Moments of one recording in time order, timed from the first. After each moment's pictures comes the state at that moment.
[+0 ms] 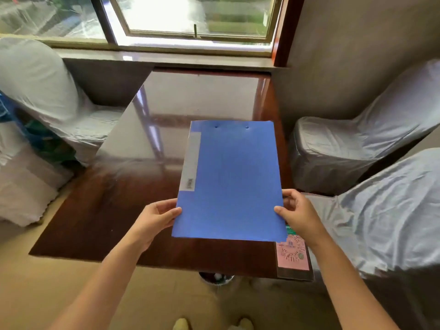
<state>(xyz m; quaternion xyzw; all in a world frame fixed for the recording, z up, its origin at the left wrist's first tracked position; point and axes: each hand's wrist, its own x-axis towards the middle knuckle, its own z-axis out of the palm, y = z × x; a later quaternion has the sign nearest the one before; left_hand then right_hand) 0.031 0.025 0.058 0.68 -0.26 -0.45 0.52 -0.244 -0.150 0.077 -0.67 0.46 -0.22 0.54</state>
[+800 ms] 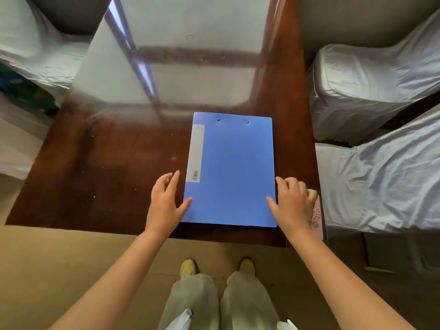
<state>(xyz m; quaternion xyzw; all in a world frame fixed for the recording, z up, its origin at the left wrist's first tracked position) 0.009 0.013 -0.064 0.85 -0.43 -0.17 0.24 -0.226 -0.140 -0.050 -0.86 0.51 -0.01 0.07</state>
